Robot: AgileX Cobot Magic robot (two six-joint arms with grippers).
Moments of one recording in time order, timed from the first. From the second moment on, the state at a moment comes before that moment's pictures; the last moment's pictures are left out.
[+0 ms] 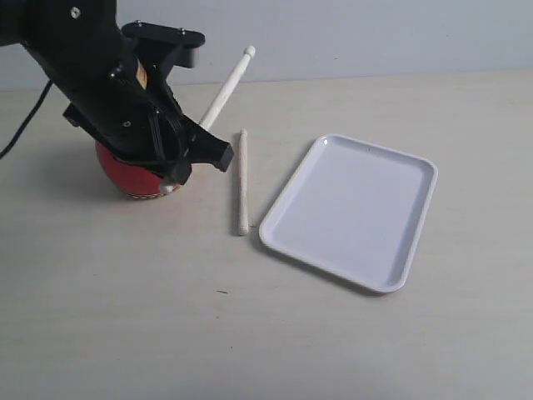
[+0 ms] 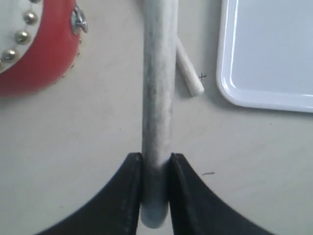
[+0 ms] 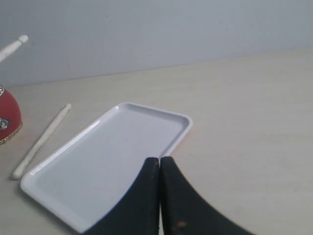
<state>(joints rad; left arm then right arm) -0.68 1.69 -1.25 0.09 0.86 -0.27 0.18 0.01 0.00 0.01 0.33 0.14</state>
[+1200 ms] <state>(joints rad) -0.26 1.28 -0.93 -0.05 0.98 0.01 0.18 0.02 -0.01 0.42 -0.23 0.58</state>
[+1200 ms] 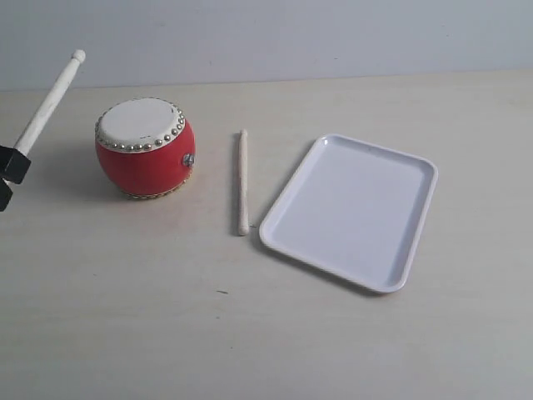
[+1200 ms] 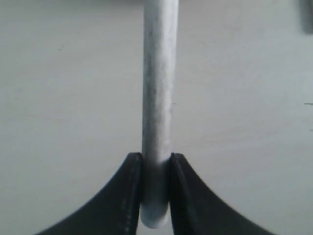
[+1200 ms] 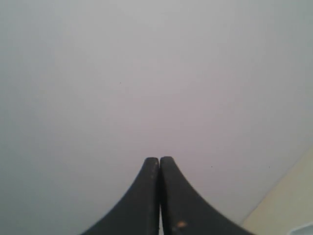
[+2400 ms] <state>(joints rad) -0.23 1.28 -0.89 -0.13 0.95 0.07 0.57 1.71 -1.37 0.34 0.96 0.15</state>
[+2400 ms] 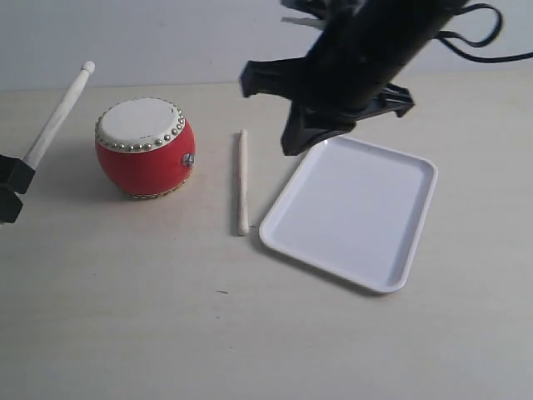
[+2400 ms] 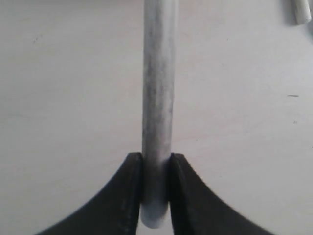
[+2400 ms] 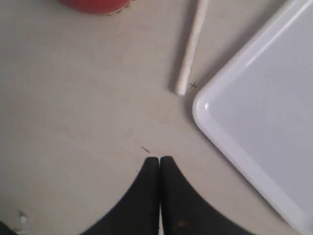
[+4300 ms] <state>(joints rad) -0.23 1.28 -0.89 -0.18 0.95 0.07 0.64 2.32 -1.80 0.20 1.04 0.28</state>
